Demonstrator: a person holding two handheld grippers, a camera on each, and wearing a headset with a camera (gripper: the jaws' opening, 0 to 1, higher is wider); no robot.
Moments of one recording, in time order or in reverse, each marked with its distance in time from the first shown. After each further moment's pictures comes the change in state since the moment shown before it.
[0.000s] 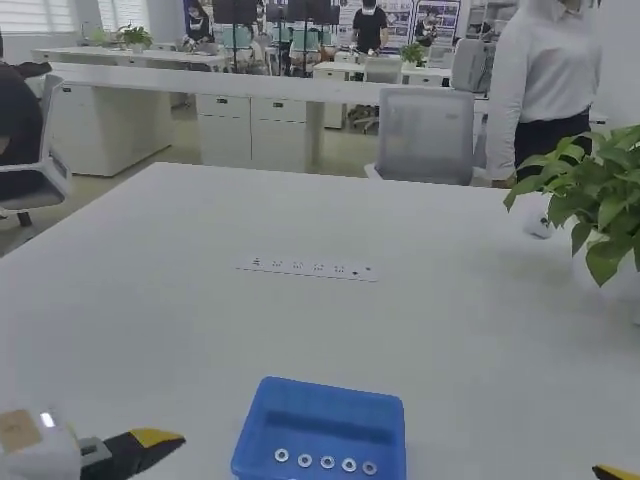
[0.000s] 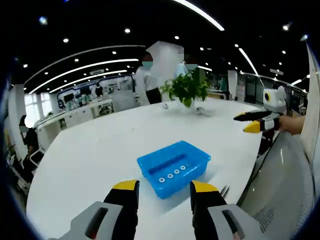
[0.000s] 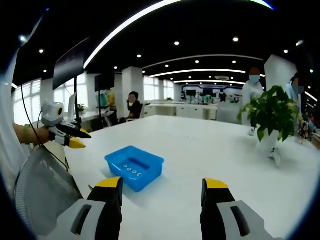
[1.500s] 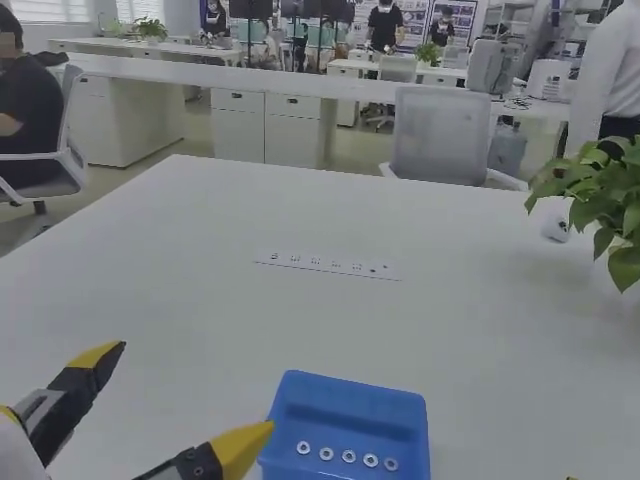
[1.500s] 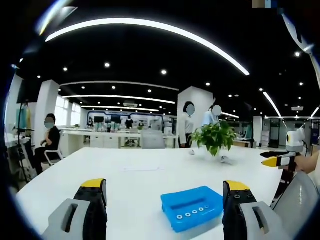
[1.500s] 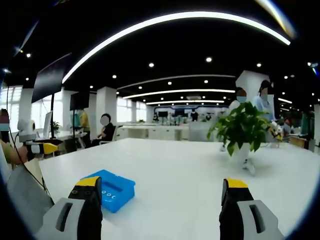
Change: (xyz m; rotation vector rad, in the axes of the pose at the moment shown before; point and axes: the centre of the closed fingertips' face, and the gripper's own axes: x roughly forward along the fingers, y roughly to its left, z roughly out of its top) left arm -0.016 0.027 0.041 -0.098 -0.291 0.158; right arm -0.020 -0.038 0.037 0.028 -0.194 -0.259
